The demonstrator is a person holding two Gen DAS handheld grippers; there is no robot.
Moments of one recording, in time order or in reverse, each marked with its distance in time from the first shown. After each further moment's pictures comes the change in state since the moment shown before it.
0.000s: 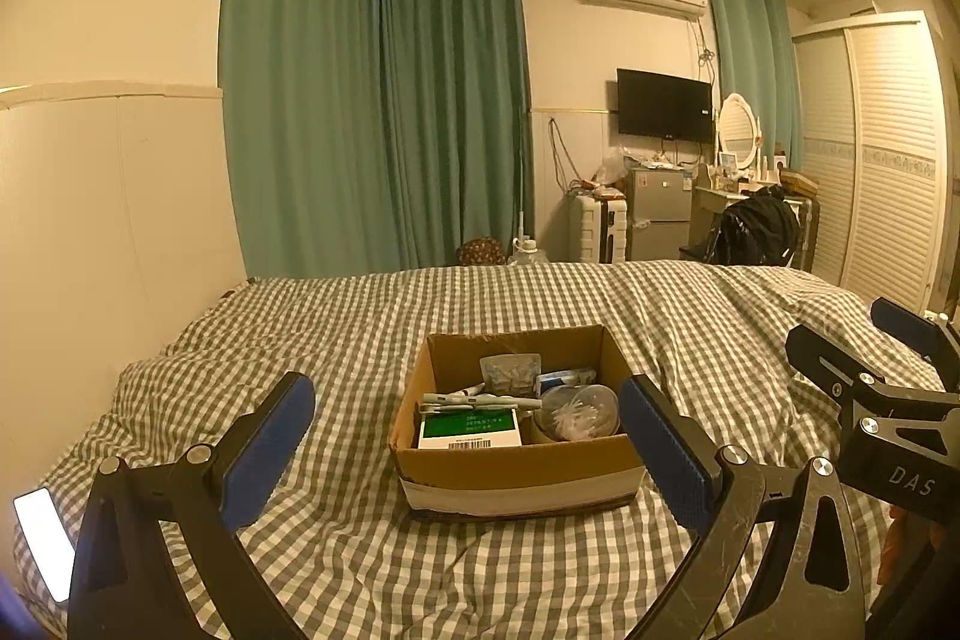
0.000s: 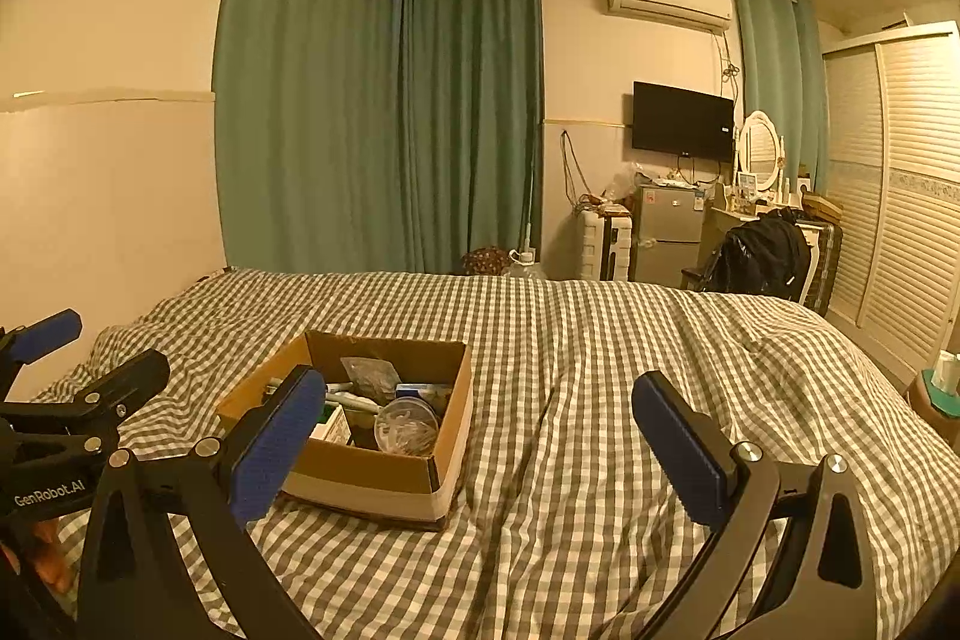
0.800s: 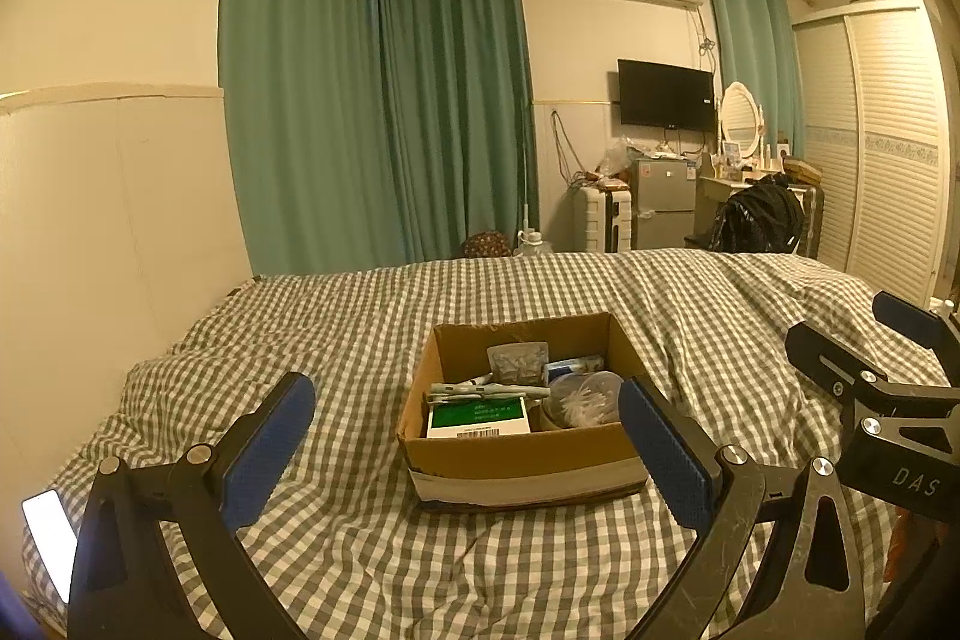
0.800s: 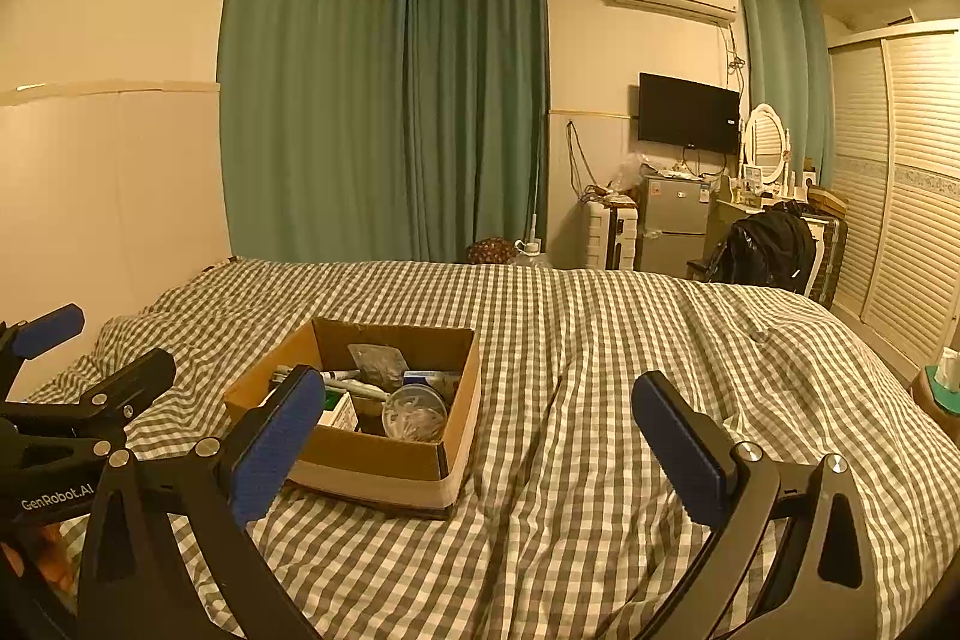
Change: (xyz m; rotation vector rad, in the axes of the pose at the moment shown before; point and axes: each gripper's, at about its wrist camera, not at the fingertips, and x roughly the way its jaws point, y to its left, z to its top) left arm -0.001 0.000 -0.008 0.020 0.014 0.017; right arm 0.003 0.007 -0.008 0.001 0.026 0.014
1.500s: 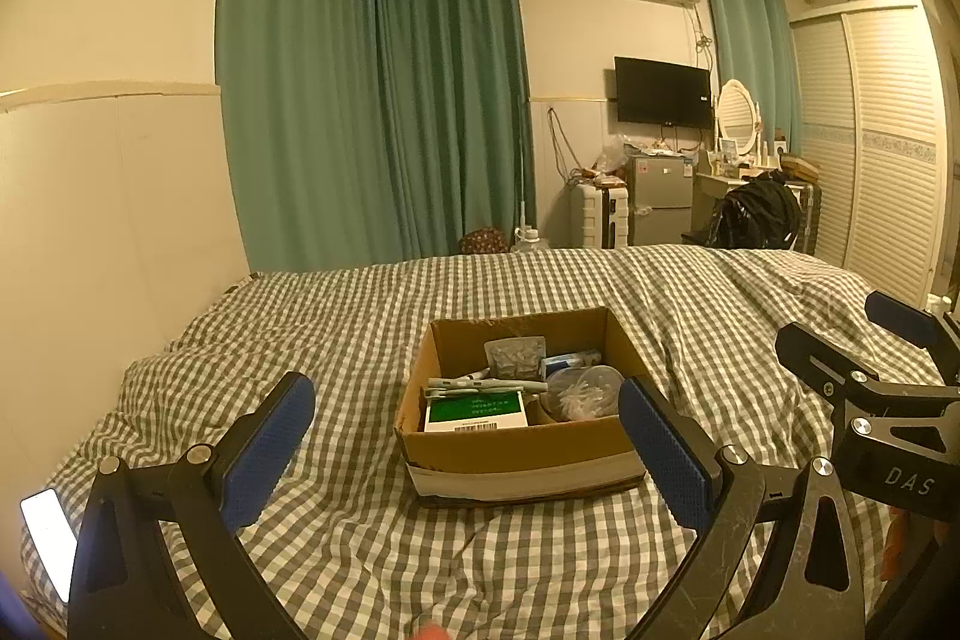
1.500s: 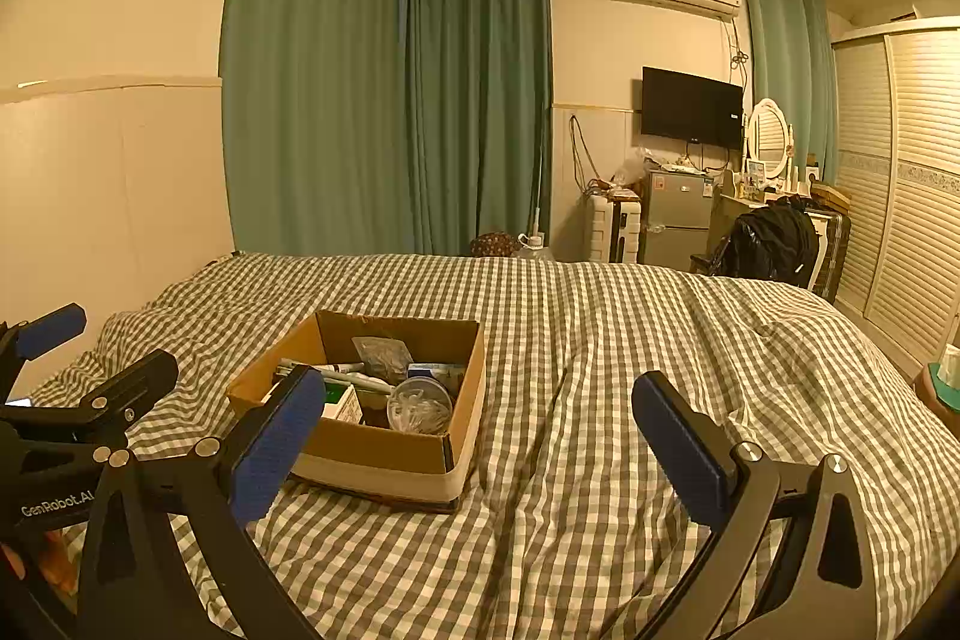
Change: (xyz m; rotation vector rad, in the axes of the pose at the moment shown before) left arm -0.001 -0.001 -0.002 0.006 0.005 -0.008; right arm 0.003 0.004 -0.003 0.002 0.013 0.005
